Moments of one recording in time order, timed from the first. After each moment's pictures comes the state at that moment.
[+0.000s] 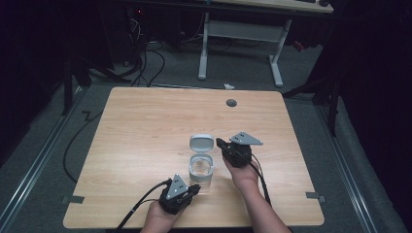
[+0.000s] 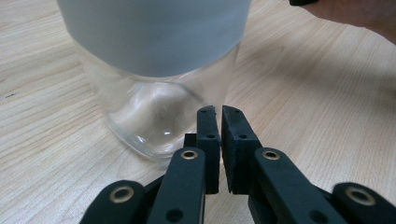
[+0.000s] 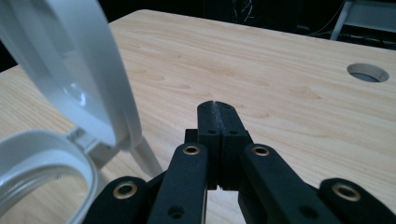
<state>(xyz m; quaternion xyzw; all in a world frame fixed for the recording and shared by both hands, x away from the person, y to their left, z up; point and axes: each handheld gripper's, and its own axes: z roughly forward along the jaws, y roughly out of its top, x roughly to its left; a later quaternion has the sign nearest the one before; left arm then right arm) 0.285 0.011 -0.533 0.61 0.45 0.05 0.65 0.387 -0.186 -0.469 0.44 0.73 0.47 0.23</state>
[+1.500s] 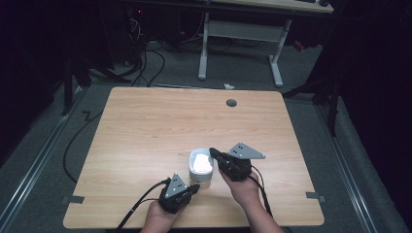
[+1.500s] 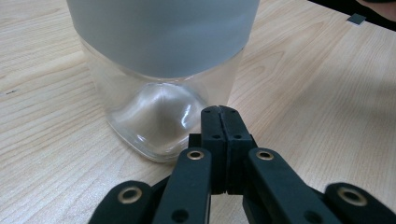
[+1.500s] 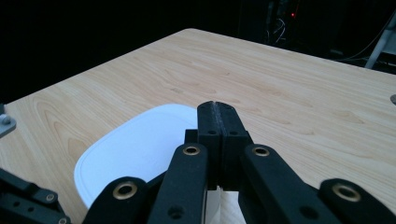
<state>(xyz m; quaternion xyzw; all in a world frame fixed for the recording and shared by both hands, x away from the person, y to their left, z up) 0.287 0.012 -0.532 0.60 0.45 0.05 0.66 0.336 -0.173 -0.448 0.38 0.74 0.51 0.22</state>
